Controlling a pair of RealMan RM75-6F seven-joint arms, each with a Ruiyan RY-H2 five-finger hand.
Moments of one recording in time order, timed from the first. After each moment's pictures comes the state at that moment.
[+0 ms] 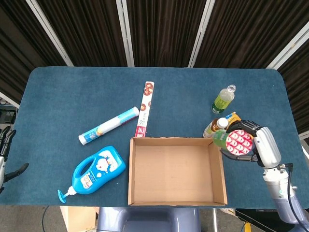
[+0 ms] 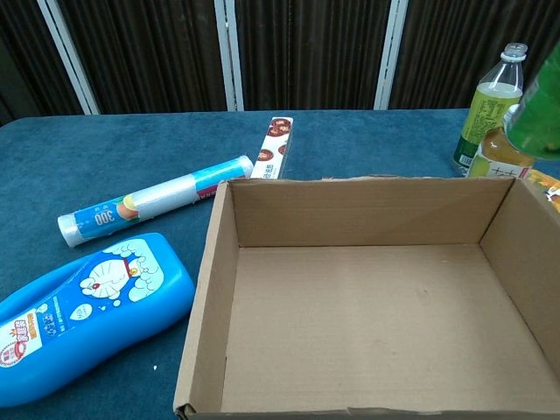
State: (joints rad) left arm -0.06 -1.18 -0.06 -1.47 1.60 1.66 0.02; right arm 0.33 -1.01 0.23 -1.92 -1.59 1.44 0.42
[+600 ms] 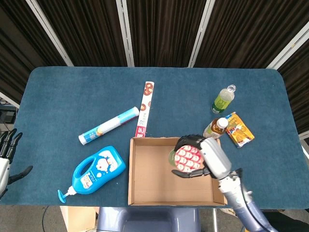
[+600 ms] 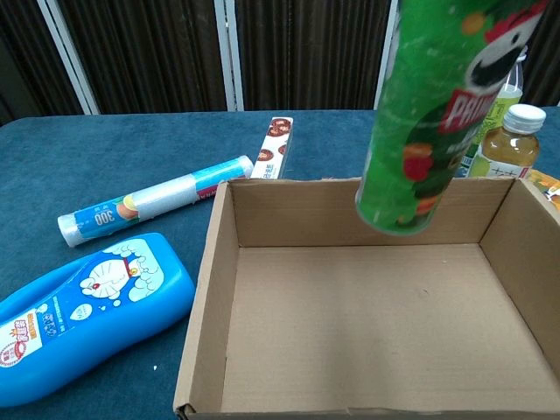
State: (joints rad) left arm -0.06 -1.18 -0.04 -1.48 1.64 1.66 0.01; right arm 0.47 -1.16 0.20 -2.22 -1.49 1.23 0.13
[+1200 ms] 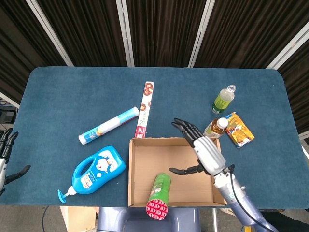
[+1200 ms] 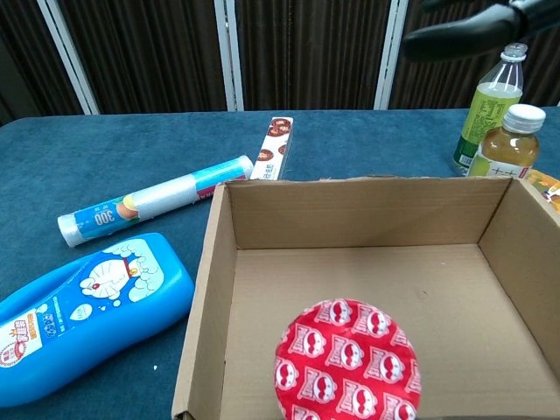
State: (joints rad) left arm -0.06 -1.18 -0.05 -1.47 1.62 1.67 0.00; right arm 0.51 -1.14 0.23 -2.19 -1.38 1.19 0.03
